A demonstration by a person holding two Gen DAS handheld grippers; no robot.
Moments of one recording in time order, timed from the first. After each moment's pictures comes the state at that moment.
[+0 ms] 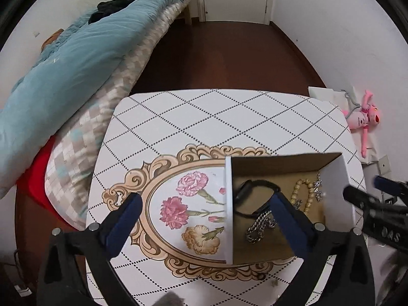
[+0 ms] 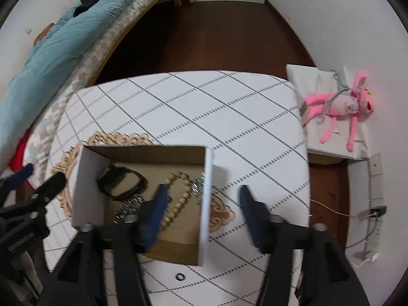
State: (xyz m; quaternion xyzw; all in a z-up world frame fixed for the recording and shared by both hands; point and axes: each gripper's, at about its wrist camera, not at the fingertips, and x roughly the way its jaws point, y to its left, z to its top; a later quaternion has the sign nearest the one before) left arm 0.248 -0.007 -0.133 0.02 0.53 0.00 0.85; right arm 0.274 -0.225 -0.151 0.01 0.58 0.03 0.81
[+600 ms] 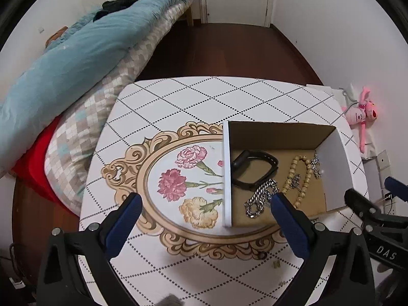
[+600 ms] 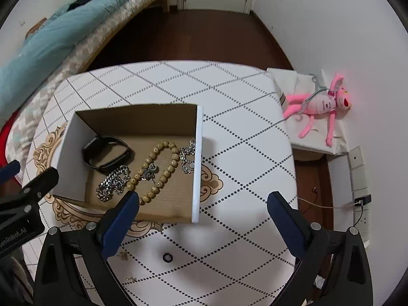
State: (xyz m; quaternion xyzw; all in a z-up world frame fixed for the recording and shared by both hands) left arm 0.199 -0.009 -0.137 0.01 0.51 0.01 0.86; right arm 0.213 -0.213 -0.156 -0.03 0.55 -0.02 0.84
